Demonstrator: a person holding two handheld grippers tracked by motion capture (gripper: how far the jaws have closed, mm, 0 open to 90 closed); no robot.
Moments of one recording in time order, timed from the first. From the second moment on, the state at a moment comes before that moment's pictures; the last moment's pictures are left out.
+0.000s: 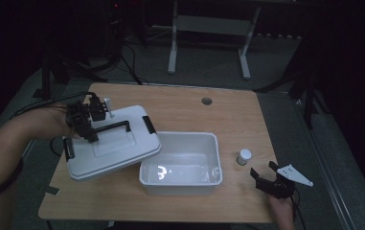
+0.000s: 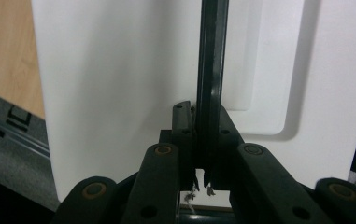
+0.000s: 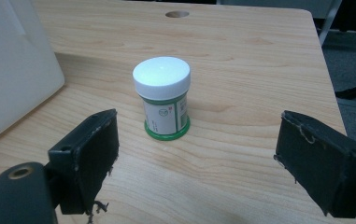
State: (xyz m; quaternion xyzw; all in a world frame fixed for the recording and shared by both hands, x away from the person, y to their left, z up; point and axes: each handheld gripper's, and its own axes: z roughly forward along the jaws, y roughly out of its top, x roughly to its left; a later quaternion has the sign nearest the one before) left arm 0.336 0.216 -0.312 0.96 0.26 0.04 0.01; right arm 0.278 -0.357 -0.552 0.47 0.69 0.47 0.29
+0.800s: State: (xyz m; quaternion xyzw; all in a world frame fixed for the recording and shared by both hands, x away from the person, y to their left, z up) left arm 0.337 0.283 -0.351 0.94 0.34 0.04 0.03; right arm 0.278 -0.356 -0.552 0.47 0.69 0.46 0.29
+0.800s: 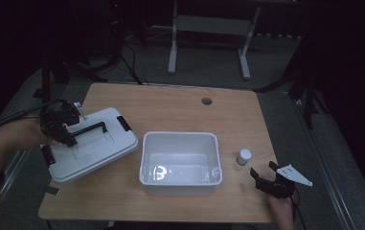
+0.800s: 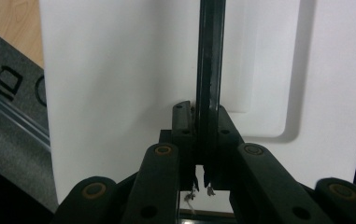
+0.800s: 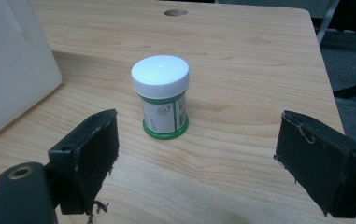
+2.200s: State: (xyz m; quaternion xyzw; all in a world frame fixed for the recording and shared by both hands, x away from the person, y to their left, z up) left arm 0.356 0.279 -0.475 0.93 0.36 -0.05 0.01; right arm 0.278 -0.355 -0.552 0.47 0.70 0.46 0.29
